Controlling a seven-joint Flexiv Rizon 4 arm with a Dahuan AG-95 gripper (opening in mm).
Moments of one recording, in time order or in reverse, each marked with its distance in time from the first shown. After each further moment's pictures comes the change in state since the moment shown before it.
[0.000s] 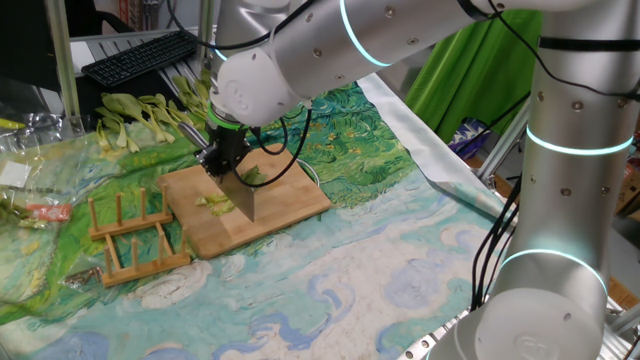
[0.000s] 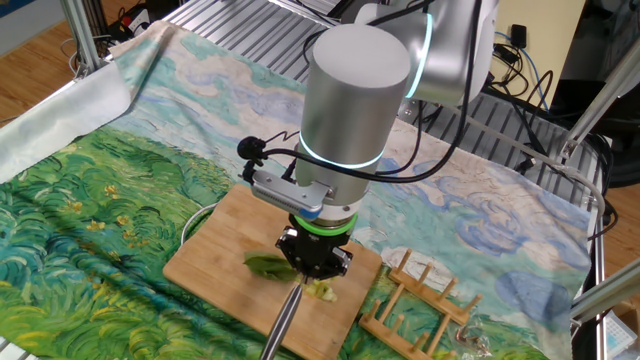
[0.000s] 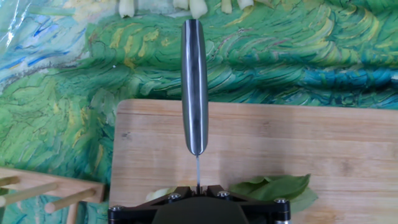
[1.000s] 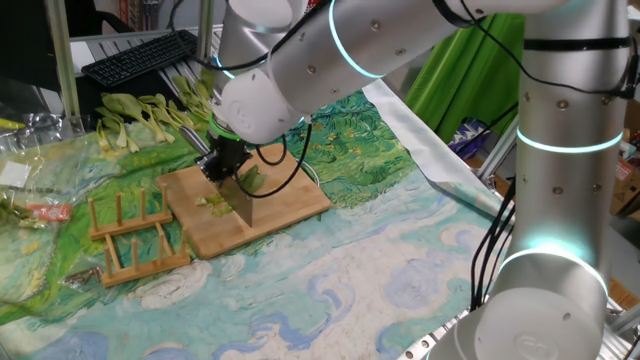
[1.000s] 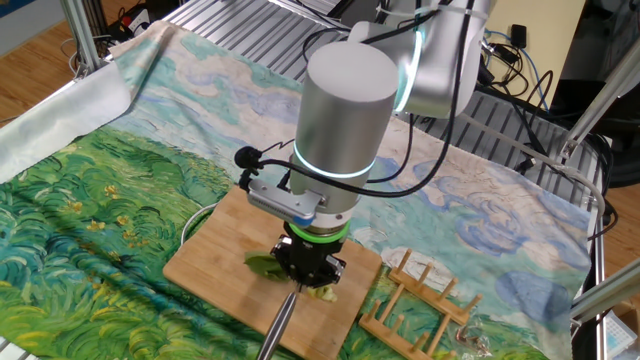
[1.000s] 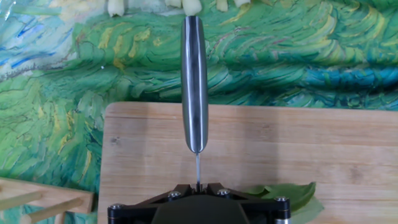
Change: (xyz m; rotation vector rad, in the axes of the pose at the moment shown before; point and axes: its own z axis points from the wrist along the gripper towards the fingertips) arm -0.001 -0.002 0.026 -0.021 -0.026 0.004
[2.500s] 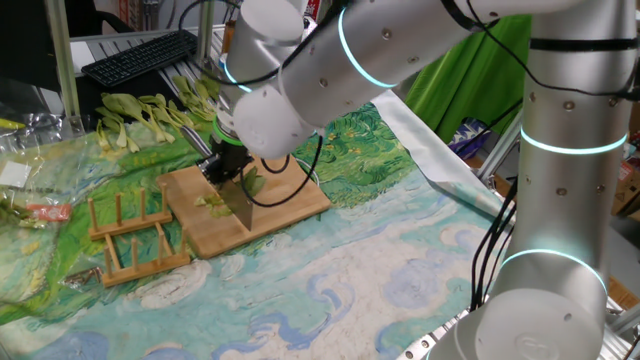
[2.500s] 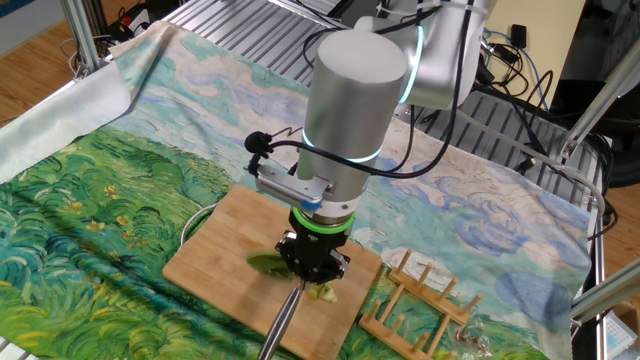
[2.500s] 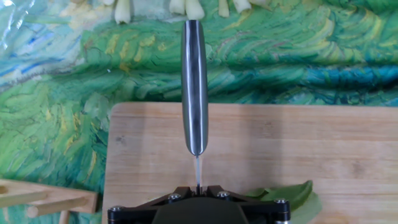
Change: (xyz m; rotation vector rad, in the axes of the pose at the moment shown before) arm 0.001 0.006 -0.005 -0.009 -0.054 0.016
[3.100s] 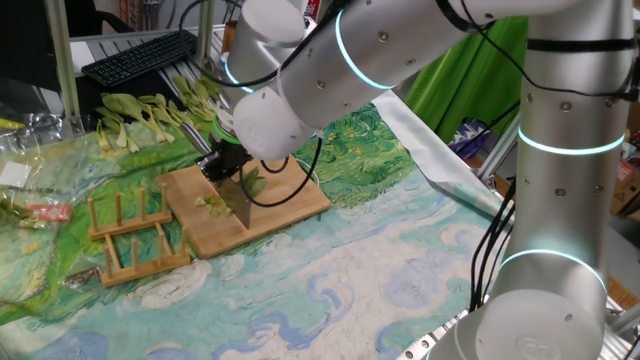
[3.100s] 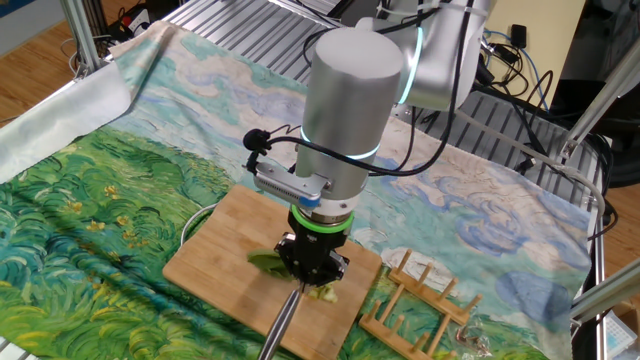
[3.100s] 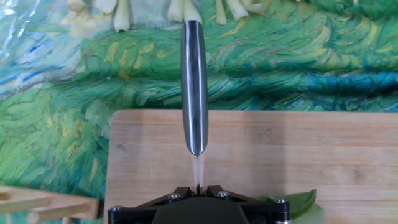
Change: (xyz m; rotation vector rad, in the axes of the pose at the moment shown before) arm -0.004 0.001 0.002 -0.002 -0.031 0.003
